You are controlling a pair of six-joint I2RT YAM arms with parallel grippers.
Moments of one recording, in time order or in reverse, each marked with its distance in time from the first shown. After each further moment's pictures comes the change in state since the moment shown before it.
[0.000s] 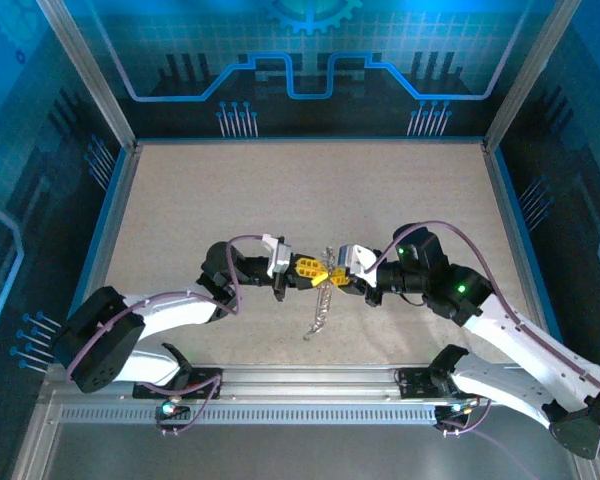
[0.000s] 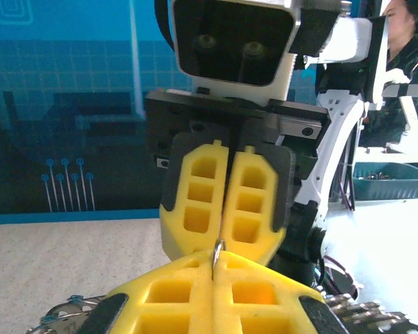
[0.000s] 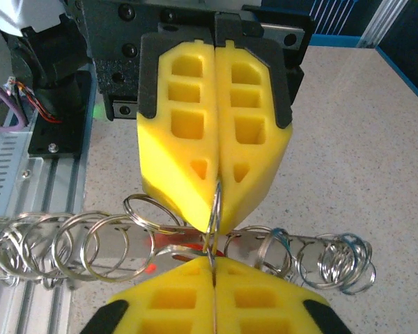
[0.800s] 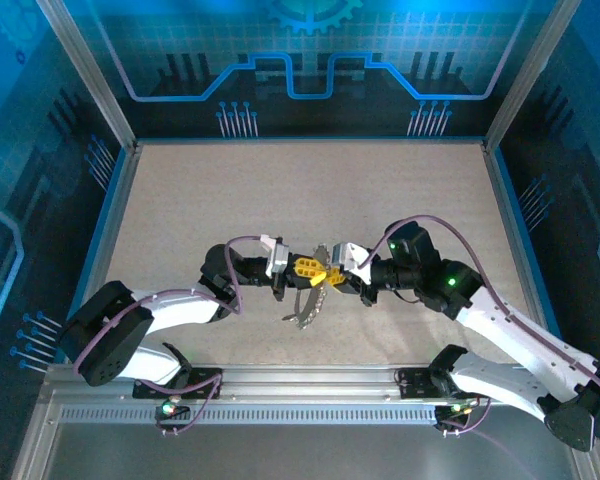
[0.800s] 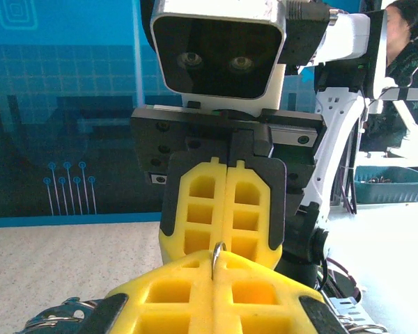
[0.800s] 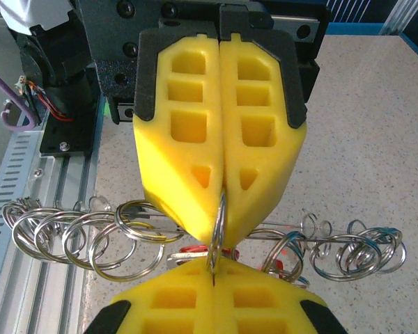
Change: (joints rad) left arm 0.009 0.040 -0.021 0.089 0.003 -0.026; right arm -0.005 0.062 0.006 0.016 -0.041 0.011
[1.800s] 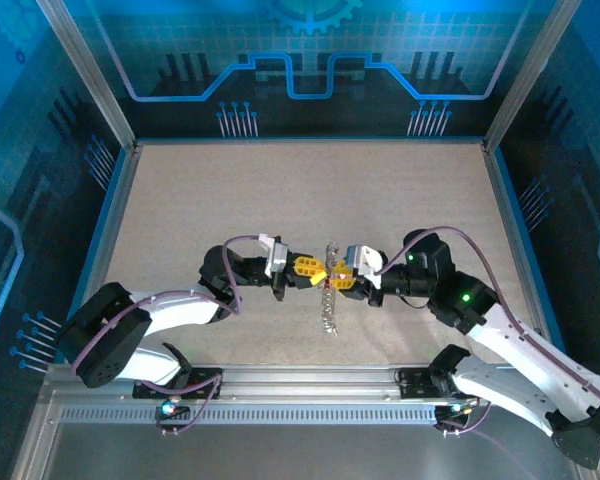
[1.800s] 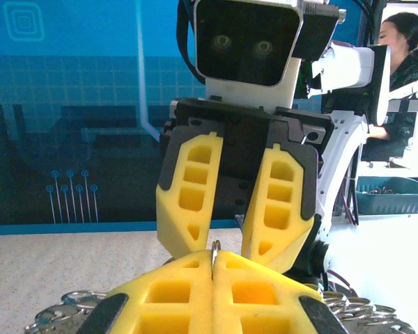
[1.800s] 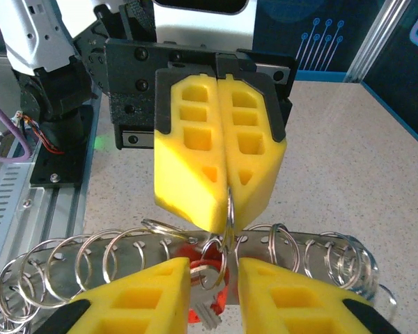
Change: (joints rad) left arm -0.008 -0.012 0.000 0.018 -0.026 -0.026; right arm -0.014 -0.126 -0.086 0.119 -0.003 0.048
